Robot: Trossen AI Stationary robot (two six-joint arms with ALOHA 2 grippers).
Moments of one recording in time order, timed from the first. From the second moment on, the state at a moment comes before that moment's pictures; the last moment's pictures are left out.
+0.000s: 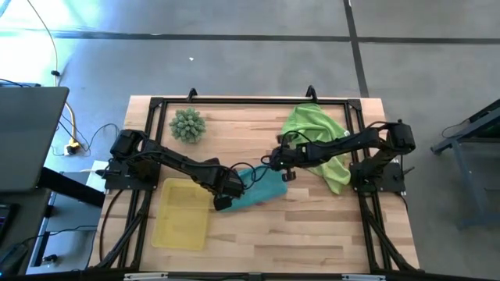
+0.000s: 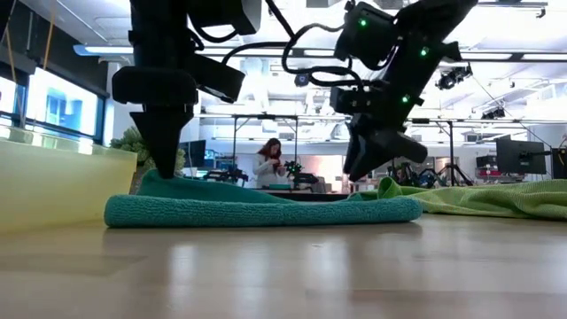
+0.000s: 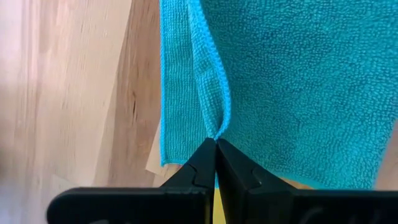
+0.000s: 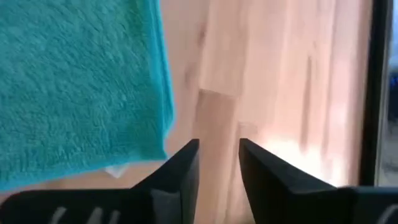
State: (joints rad) left arm -0.14 1.83 1.24 -0.99 -0.21 -0.57; right arm -0.01 1.66 0.93 -0.34 0.39 -0.36
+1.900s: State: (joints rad) left arm -0.06 1.83 1.32 -0.96 -0.27 -0.10; right arm -0.02 1.66 0.87 -0.38 0.21 0.43
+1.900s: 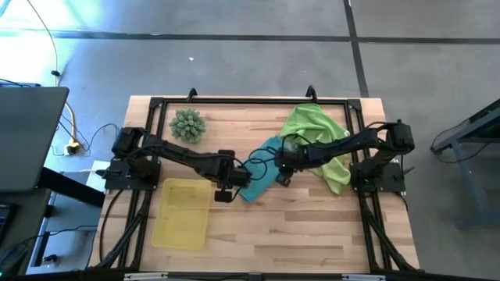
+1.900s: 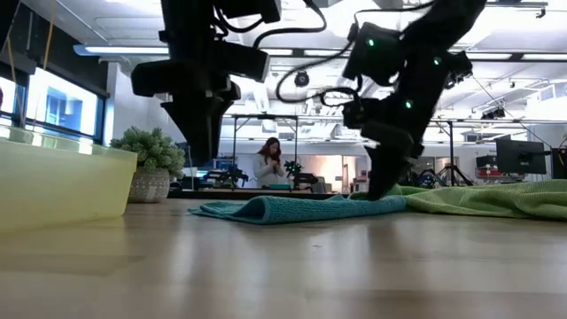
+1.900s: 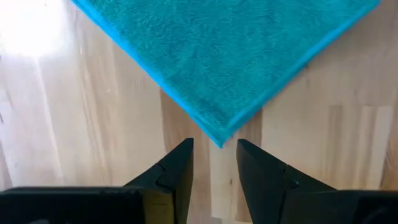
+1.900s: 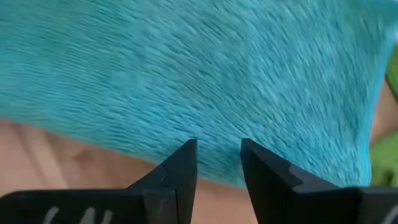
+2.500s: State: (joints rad) left arm -0.07 1.83 1.26 -0.82 -0.06 0.14; right arm -0.06 1.67 0.79 -0.32 0.53 -0.30
